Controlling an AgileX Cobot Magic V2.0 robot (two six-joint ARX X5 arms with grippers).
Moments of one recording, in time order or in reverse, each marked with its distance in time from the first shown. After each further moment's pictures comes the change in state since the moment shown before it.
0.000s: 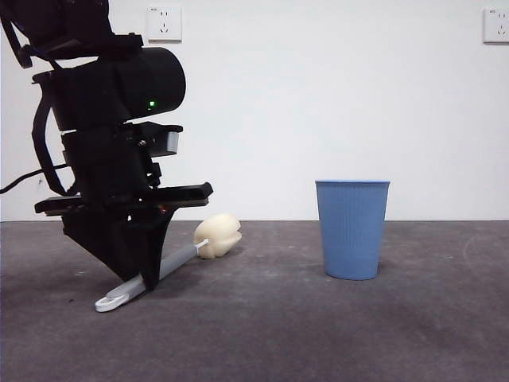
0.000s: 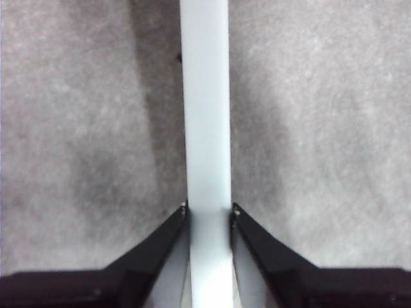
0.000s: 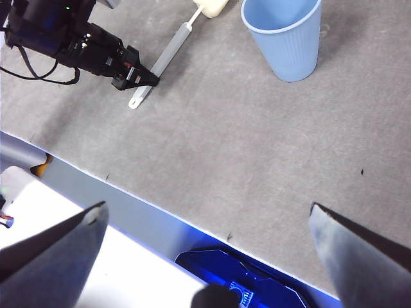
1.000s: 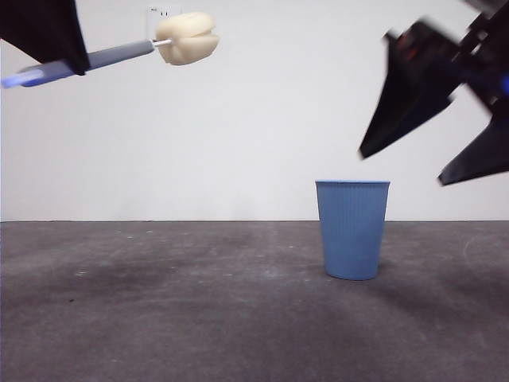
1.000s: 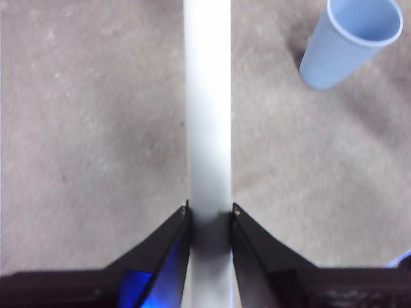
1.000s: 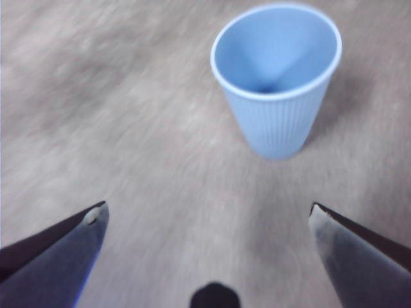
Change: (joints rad) left arm 0.000 -0.684 0.010 -0.326 0.003 0.127; right arm 0.483 0.382 -0.375 1.000 0.515 0.241
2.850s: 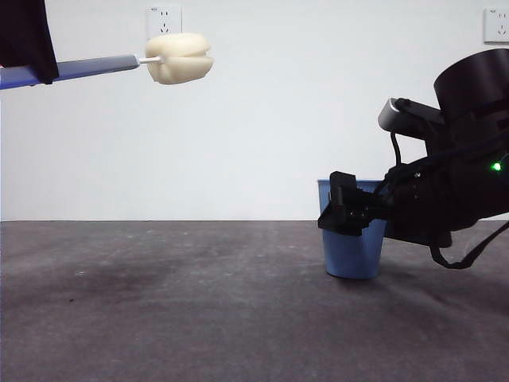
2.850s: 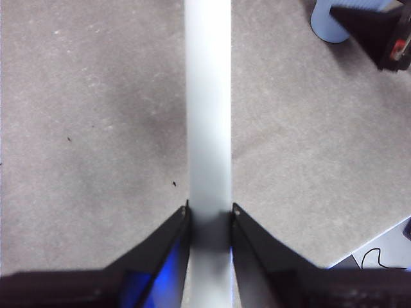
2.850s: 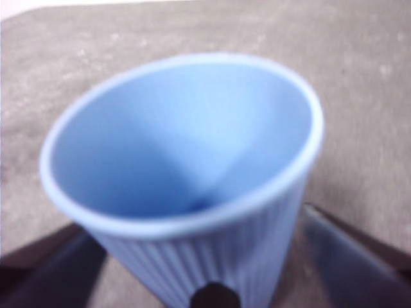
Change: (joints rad) left arm 0.000 -0.013 0.000 -0.104 0.000 0.019; right arm -0.104 0.822 -0.059 1.227 0.031 -0.060
